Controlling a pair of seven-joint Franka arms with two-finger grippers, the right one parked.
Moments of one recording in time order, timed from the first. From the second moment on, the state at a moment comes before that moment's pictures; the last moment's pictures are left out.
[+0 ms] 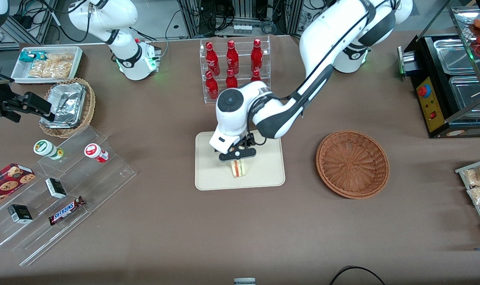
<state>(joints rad) -0.50 0.76 -0.45 -1.32 0.37 2.04 -1.19</state>
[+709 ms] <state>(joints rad) -0.30 0.58 -0.45 -1.42 0.33 1.85 -1.14</state>
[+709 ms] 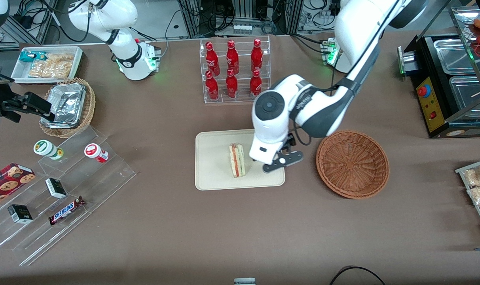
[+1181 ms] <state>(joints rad) -0.15 0.40 -0.45 -1.62 0.32 1.85 -1.05</state>
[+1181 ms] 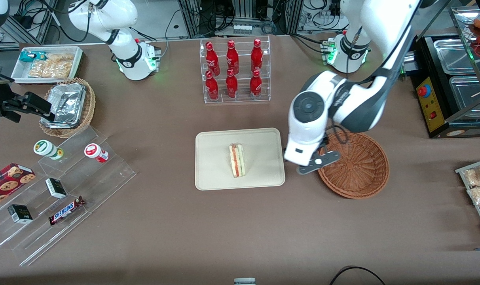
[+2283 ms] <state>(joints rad) -0.05 0.04 -0.30 -1.85 0.08 1.68 -0.49</state>
